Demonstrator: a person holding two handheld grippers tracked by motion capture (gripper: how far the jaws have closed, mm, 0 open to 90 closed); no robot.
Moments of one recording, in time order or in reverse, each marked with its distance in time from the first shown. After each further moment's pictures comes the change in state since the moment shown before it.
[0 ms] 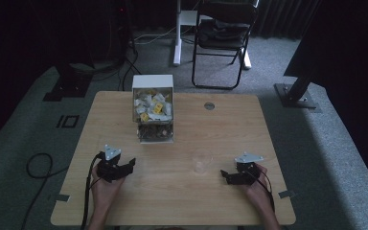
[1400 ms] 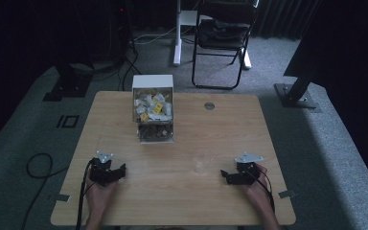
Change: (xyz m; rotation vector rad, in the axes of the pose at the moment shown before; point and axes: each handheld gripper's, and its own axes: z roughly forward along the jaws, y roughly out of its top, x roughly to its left) left arm 0.036 -0.038 0.026 0.114 0.139 -0.074; right arm 0.000 0.000 0.000 0.000 -0.001 0.002
